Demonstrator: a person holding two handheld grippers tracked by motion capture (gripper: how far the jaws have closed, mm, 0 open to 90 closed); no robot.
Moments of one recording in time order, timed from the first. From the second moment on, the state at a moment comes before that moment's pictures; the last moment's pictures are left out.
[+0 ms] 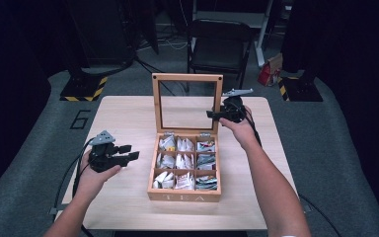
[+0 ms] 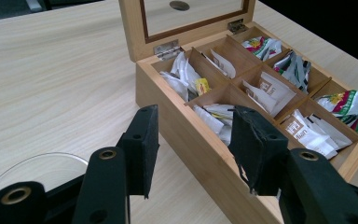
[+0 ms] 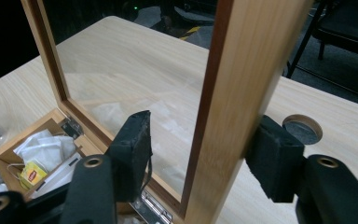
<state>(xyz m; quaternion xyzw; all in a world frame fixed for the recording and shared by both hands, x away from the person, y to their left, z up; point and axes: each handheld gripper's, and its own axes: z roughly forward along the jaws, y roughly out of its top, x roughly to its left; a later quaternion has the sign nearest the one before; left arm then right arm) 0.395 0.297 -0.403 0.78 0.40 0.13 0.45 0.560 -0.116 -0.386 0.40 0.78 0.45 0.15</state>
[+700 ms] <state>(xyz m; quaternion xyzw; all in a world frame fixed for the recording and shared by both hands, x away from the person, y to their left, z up) 0.395 0.296 -0.400 0.78 0.40 0.13 0.45 0.561 -0.120 -0.379 0.41 0.78 0.46 0.14</state>
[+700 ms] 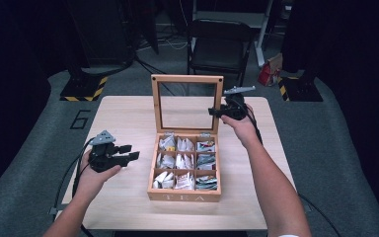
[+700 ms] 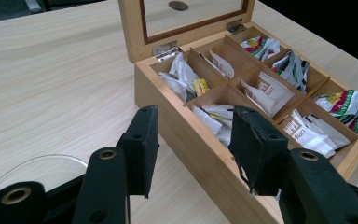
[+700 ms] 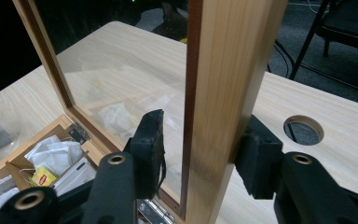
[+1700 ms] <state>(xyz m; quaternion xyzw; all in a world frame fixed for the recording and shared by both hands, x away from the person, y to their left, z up) 0.415 0.269 -0.381 0.79 0.38 0.12 0.46 0.522 -0.122 -0.373 0.37 0.79 0.47 0.15</state>
